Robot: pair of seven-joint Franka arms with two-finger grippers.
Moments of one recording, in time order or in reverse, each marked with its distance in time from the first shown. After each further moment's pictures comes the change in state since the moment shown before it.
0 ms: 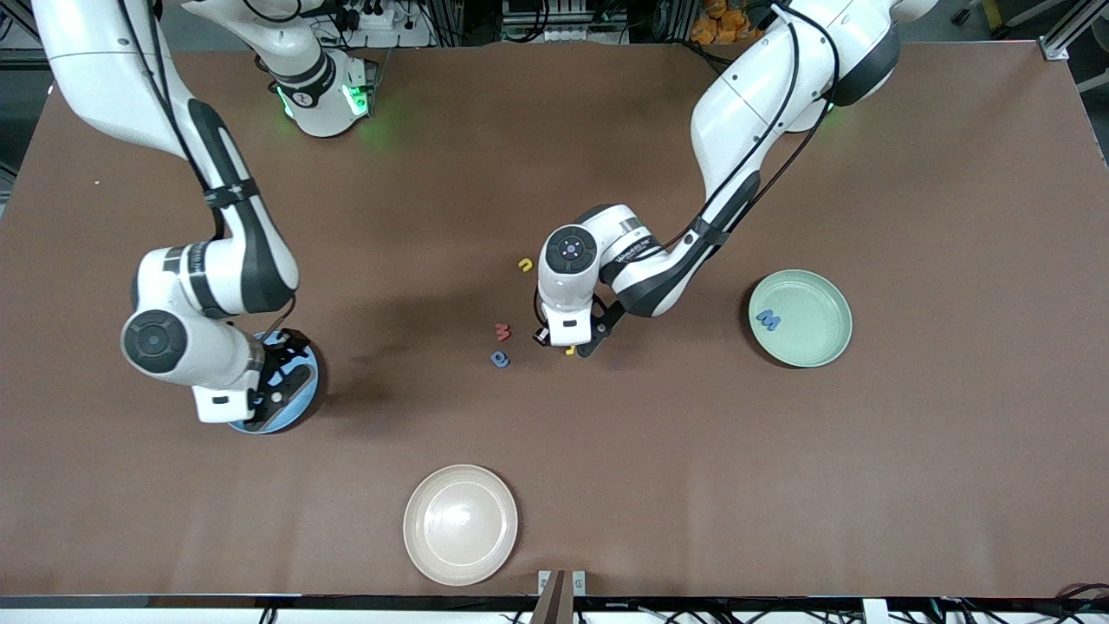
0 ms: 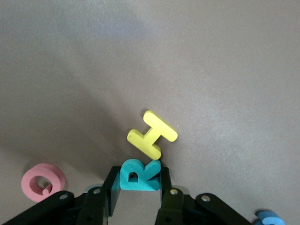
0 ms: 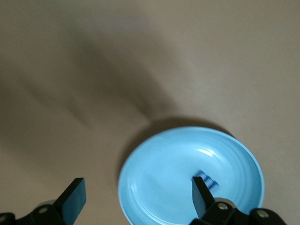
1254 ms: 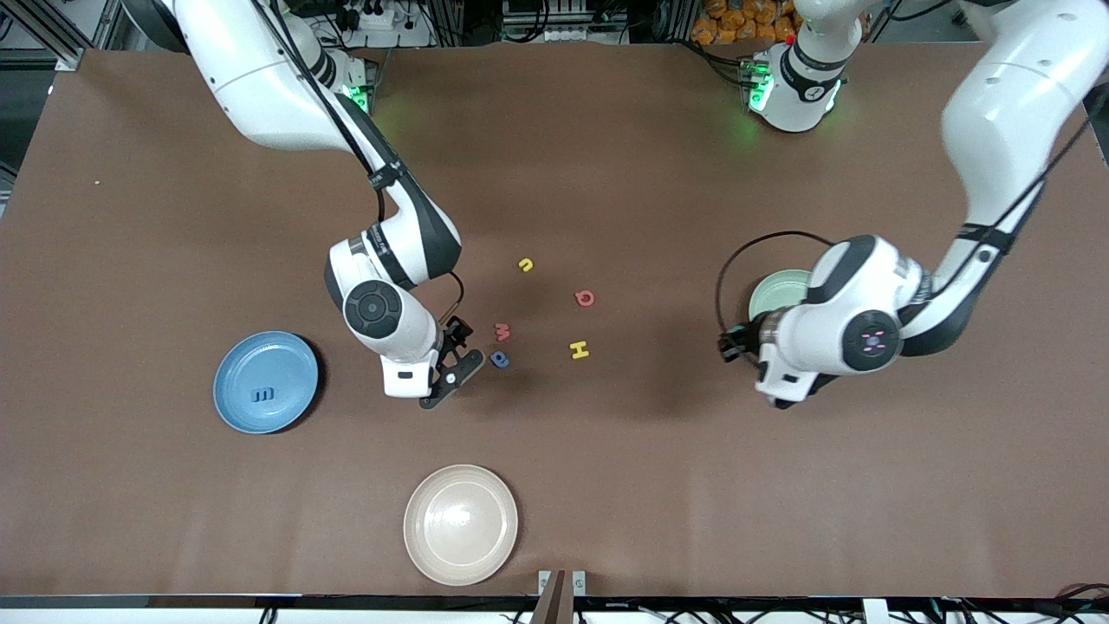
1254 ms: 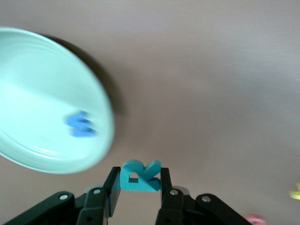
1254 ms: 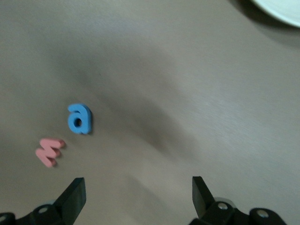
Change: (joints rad) left arm 1.042 -0.133 -0.583 -0.321 0.099 -0.424 0.838; right arm 0.315 0.161 0.022 0.109 0.155 0.139 0.368
